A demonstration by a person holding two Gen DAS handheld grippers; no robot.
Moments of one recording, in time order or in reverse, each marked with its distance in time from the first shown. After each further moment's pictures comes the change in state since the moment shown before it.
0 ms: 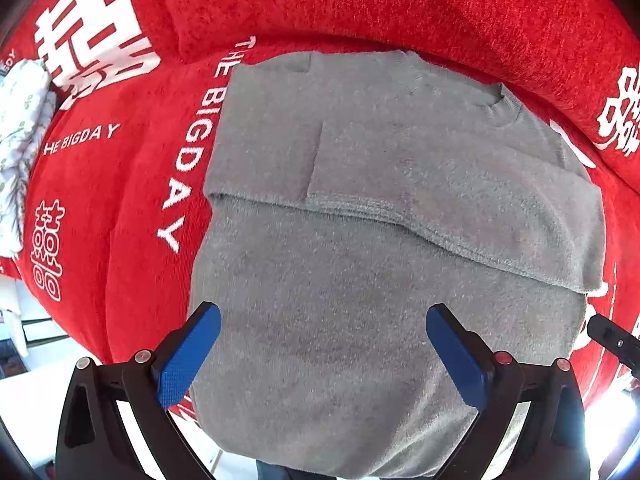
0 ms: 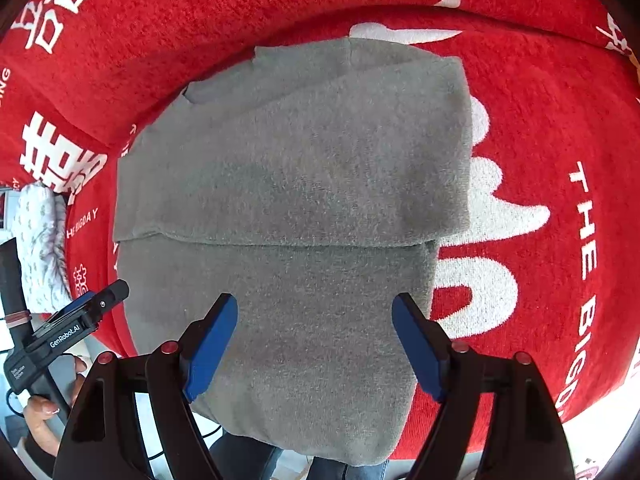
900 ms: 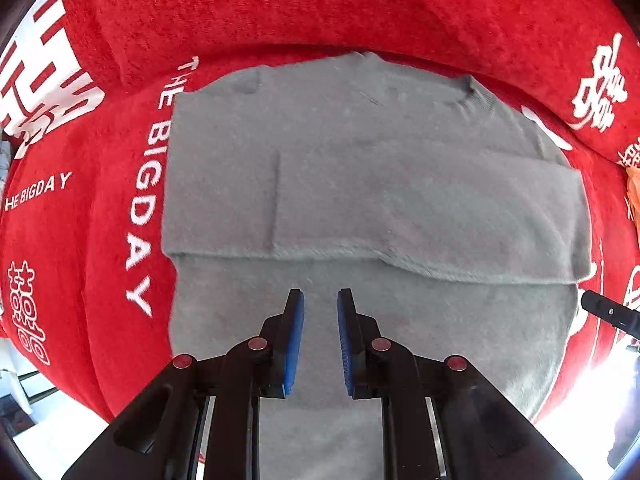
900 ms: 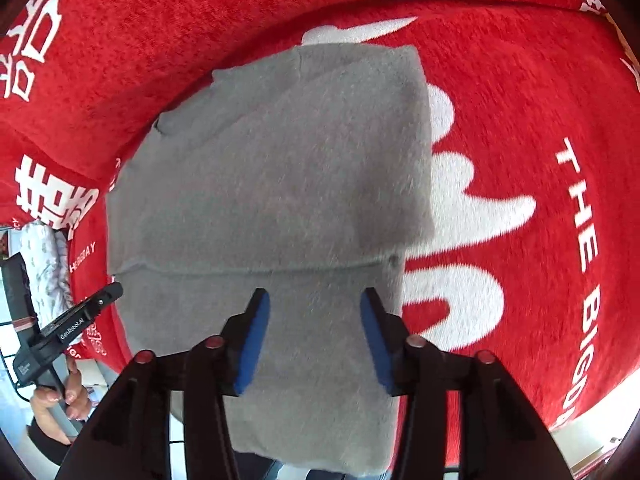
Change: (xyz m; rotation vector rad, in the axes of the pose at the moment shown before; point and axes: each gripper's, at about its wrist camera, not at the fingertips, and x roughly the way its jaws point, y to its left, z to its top) left arm 0.012 -0.009 0.028 0.152 0.006 -0.111; right arm -0.001 -0.036 0.006 0.112 -0.025 0.023
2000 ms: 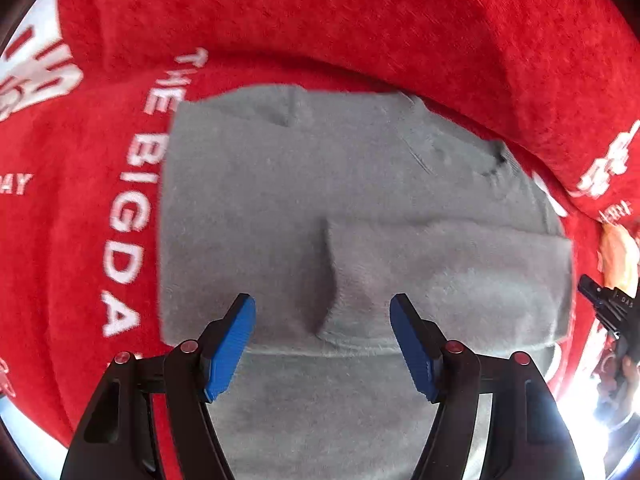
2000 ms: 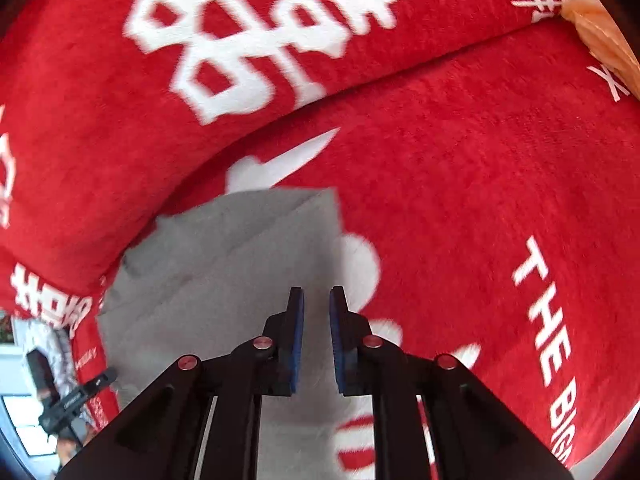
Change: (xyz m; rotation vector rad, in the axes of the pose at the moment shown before) left arm 0.041 0.071 0.060 -0.085 0.000 -0.214; right arm -0.024 -0.062 0.068 0.149 -0.248 0.009
